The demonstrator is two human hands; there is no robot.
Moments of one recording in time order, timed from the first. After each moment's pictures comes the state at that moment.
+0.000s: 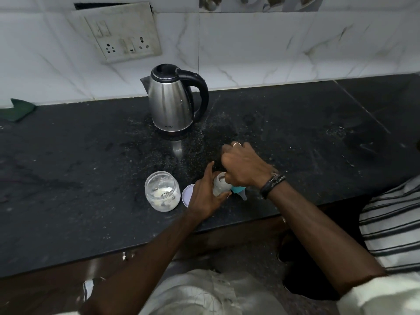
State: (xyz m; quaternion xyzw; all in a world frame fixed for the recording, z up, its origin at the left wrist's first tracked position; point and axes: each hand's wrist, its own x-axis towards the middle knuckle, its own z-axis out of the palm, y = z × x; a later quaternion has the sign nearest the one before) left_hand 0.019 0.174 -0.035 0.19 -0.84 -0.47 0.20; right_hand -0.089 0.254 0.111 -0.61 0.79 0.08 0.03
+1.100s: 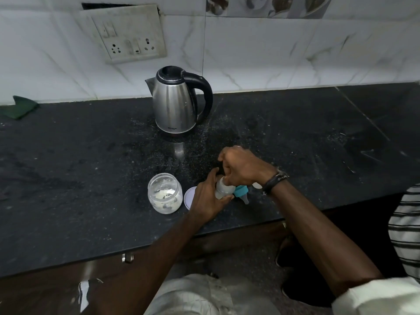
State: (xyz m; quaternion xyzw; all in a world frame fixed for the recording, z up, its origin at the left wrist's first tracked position) left_hand 0.018 0.173 -0.035 0.19 -0.83 -0.48 0.22; right_hand -0.091 0.244 0.120 -0.52 0.83 -0.05 0.21
